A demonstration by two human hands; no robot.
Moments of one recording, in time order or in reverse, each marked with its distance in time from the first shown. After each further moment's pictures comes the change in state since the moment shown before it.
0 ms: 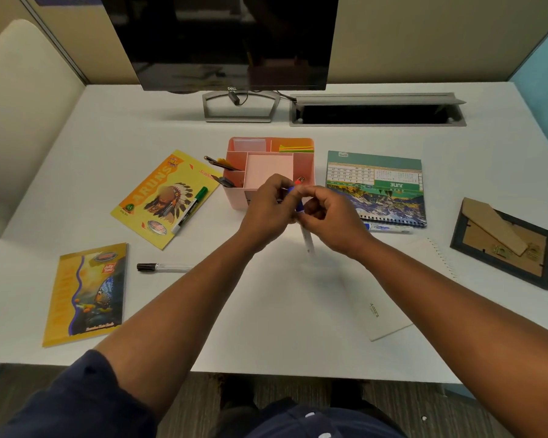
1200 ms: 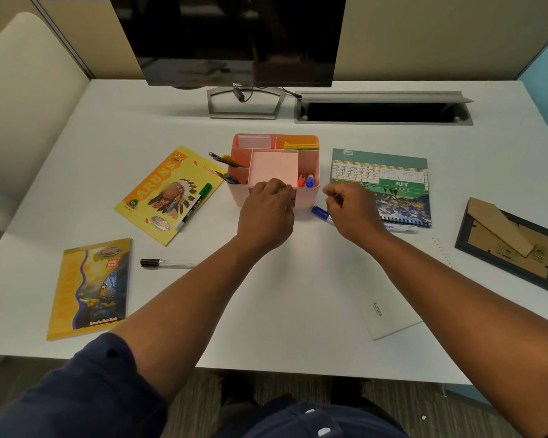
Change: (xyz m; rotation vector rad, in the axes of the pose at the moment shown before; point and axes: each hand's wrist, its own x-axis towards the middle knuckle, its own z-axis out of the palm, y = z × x) left_hand -0.005 -0.018 -0.003 0.821 0.052 0.210; right_hand 0.019 0.027 -0.012 -0.359 0.190 0.043
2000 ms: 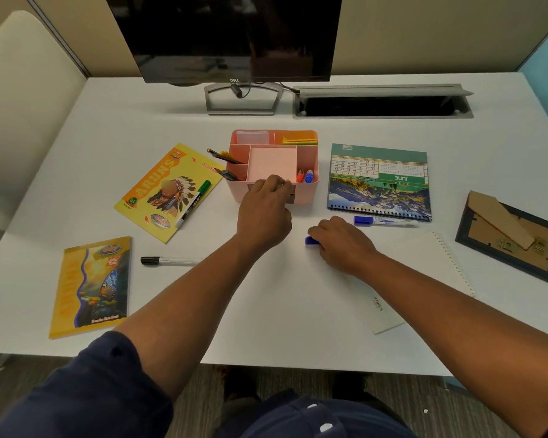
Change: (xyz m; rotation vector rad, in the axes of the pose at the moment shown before) left_hand -0.001 0.000 0.003 0.045 -0.027 -0.023; right_hand -0.040 0.019 0.029 -0.553 -0.524 -0.254
